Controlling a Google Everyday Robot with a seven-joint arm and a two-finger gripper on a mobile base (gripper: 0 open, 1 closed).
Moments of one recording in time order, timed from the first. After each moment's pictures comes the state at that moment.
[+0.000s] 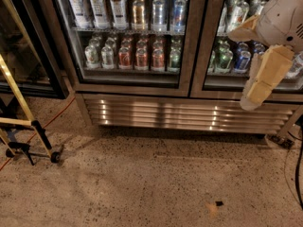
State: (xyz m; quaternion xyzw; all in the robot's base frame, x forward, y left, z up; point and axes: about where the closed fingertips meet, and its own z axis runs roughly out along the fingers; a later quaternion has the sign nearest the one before) arm 0.465 -0.172 0.982 -0.64 0.73 0.10 0.21
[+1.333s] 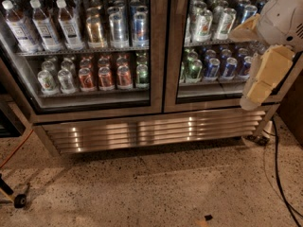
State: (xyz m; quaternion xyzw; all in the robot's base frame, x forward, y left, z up) arm 0.465 -0.172 0.982 -0.64 0.73 0.10 0.21
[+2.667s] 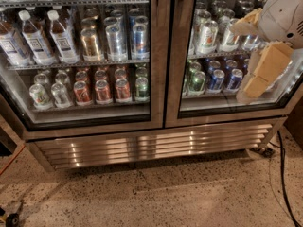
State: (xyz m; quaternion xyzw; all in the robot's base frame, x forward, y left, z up) arm 0.475 -0.169 0.988 -0.63 0.73 0.10 0.25
